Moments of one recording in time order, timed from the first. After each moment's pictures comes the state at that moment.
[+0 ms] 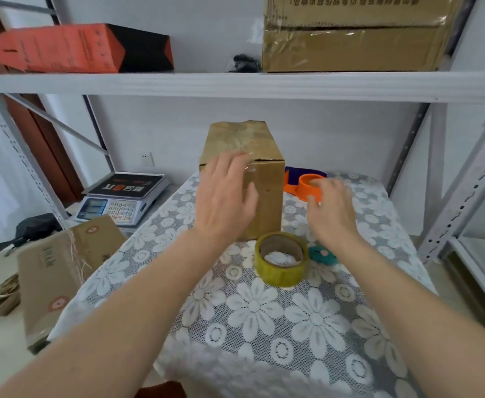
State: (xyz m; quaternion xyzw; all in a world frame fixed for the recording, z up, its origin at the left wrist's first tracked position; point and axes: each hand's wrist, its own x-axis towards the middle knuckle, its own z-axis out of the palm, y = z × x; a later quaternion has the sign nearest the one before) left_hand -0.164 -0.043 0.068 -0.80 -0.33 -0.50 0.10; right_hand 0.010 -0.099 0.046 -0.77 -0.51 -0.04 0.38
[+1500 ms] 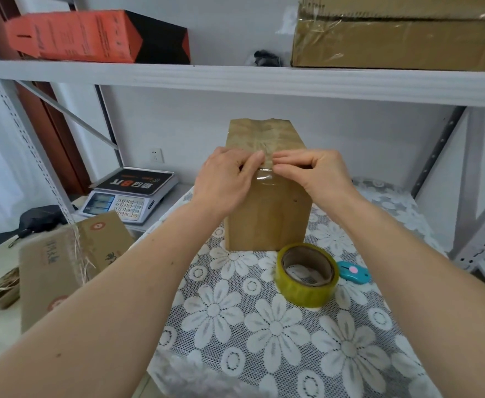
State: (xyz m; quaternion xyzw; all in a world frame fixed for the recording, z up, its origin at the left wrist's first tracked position) left_hand -0.186 0.014 0.085 -0.80 -0.42 -0.41 -0.14; right_hand -0.024 -0.041 0.094 -0.56 -0.58 0.21 0.55
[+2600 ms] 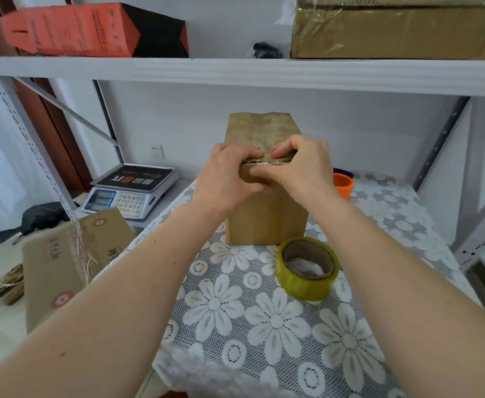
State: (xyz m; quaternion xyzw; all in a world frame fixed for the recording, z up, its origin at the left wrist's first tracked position) left_hand -0.187 0.008 0.080 -0.81 -0.40 -0.41 -0.14; right_hand -0.057 -0.041 0.101 -0.67 -0.55 0.07 0.49
